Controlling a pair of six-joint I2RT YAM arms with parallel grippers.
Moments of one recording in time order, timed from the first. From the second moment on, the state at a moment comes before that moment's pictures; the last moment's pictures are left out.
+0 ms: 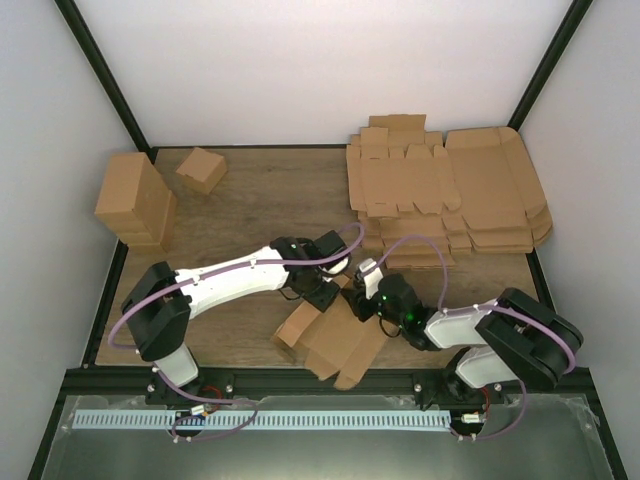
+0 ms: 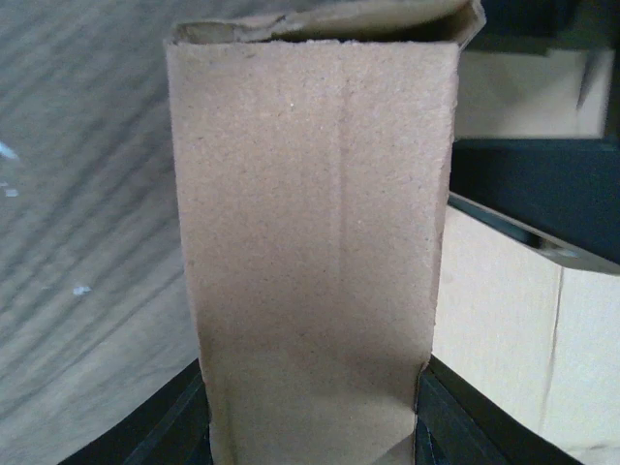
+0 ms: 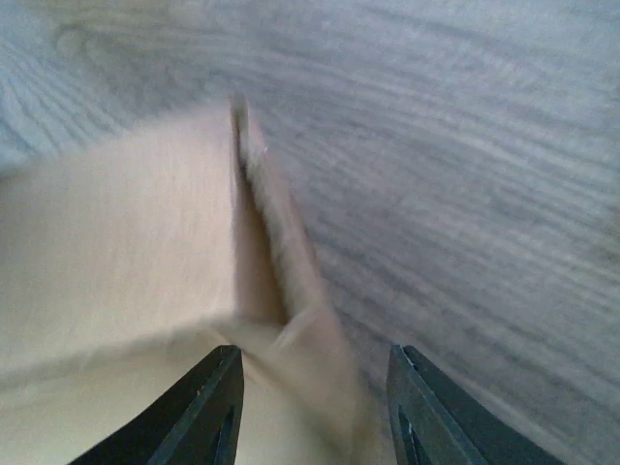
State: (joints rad) left arm -0.99 1.69 1.25 -0.87 0.04 -0.29; right arm 0.80 1.38 0.21 0.67 -0.01 0.20
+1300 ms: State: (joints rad) left arm -0.92 1.70 1.27 -0.81 0.22 -0.24; right arm 0.83 1.45 0.22 0.78 0.14 0.22
